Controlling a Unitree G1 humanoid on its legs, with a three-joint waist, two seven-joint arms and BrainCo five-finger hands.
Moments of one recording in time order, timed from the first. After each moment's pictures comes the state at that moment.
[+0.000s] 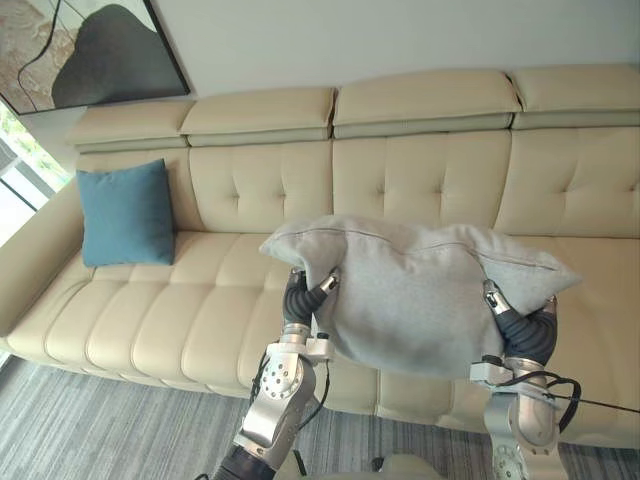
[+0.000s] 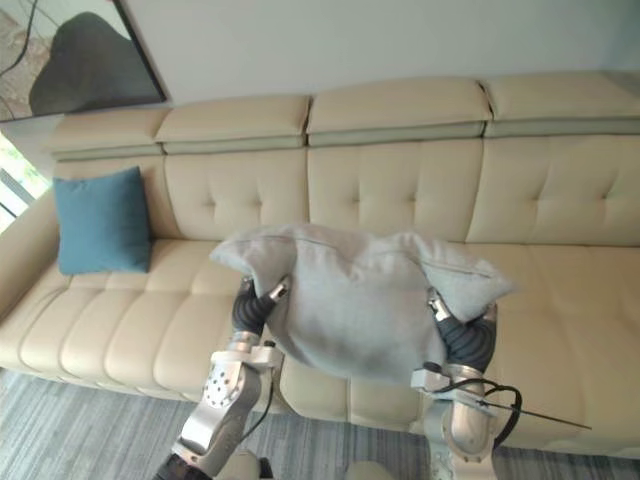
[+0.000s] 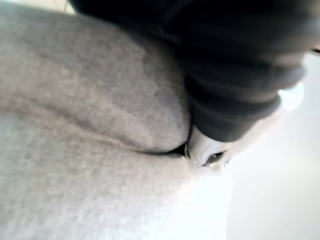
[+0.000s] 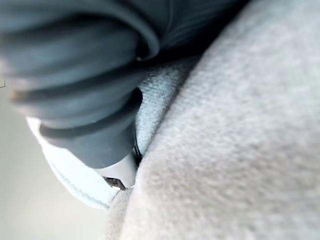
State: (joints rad) left arm 0.01 0.00 -0.46 -0.01 -0.31 -0.24 0.30; right arm 0.36 -0.16 -0.02 -0.38 0.28 -0.27 -0.29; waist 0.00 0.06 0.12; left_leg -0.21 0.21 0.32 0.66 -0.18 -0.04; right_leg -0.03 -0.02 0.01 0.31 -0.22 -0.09
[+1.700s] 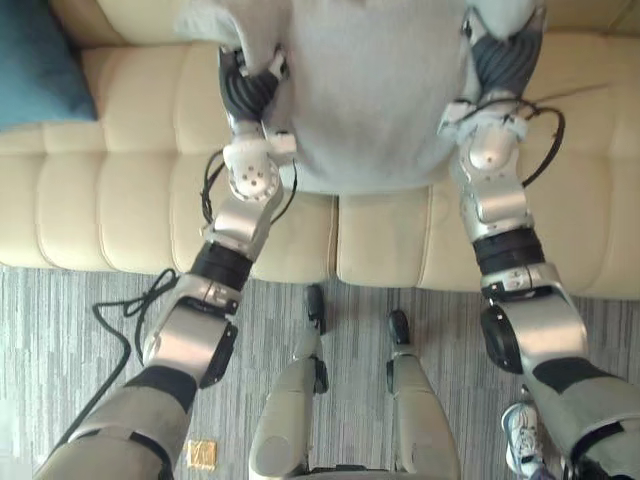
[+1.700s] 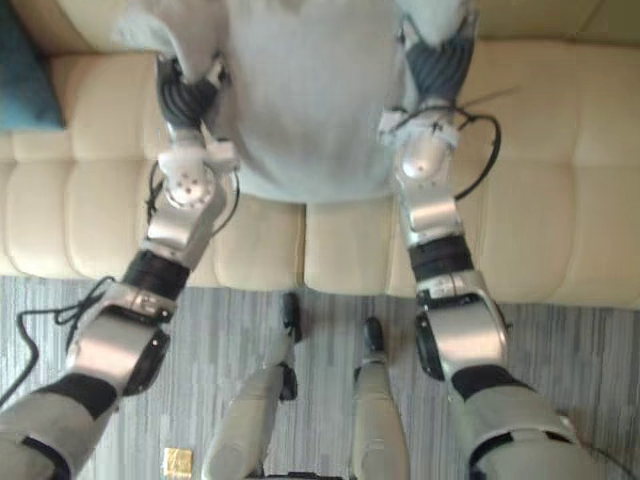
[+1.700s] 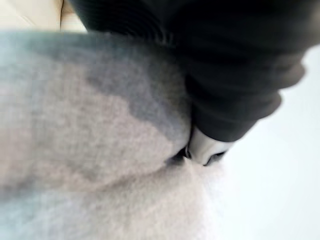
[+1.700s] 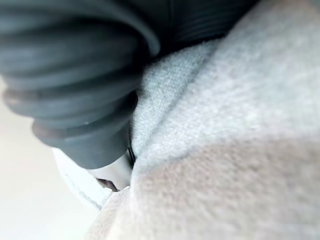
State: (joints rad) left arm -1.12 0.26 -0.22 0.61 -0.26 -0.25 0.55; right arm -1.17 -0.35 0.04 0.62 0.08 -0.23 -0.54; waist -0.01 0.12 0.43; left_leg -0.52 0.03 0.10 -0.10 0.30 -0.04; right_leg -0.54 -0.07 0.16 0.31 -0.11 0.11
